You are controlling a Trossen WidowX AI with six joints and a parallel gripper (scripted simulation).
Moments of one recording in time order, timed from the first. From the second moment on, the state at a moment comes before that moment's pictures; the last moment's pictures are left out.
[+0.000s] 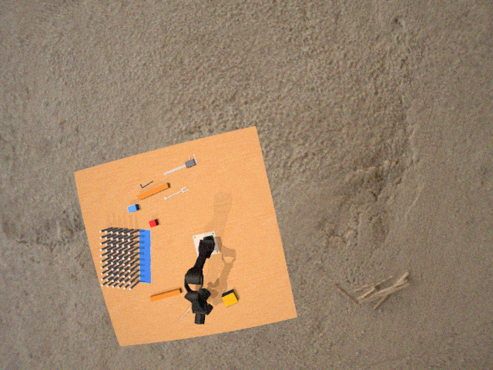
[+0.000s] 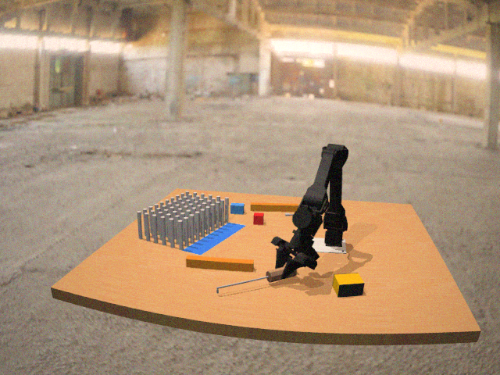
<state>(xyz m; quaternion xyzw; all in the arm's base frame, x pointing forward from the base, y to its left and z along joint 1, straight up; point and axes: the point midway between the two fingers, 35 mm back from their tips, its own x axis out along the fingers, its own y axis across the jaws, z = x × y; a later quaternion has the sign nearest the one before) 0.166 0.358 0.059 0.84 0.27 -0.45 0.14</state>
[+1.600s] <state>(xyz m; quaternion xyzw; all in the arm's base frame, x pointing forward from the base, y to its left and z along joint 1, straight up) 0.235 0.265 0.216 0.88 0.12 -0.46 0.06</state>
